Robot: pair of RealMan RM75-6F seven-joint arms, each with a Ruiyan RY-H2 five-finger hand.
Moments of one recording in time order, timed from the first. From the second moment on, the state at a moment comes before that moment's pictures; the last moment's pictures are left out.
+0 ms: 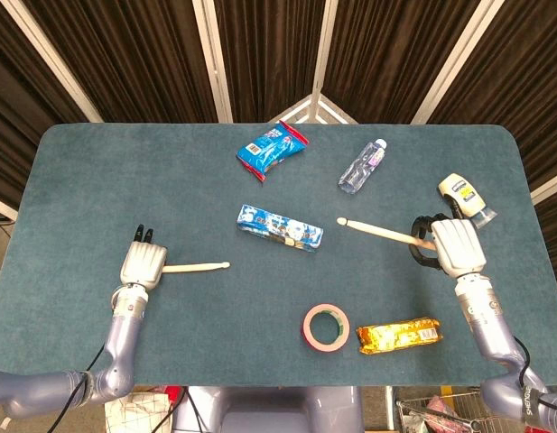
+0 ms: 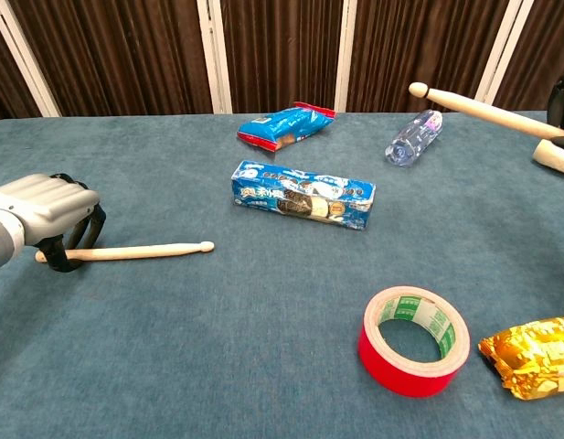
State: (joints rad) left arm -0.70 -1.69 -0.10 -1.41 0.67 1.21 1.04; right arm 0.49 -1.26 0.19 -1.47 -1.31 1.15 -0.02
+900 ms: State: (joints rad) left arm -0.71 -1.73 -0.07 -1.36 0.71 1.23 1.10; right arm 0.48 -1.25 0.20 -1.47 -1.31 1.16 -0.01
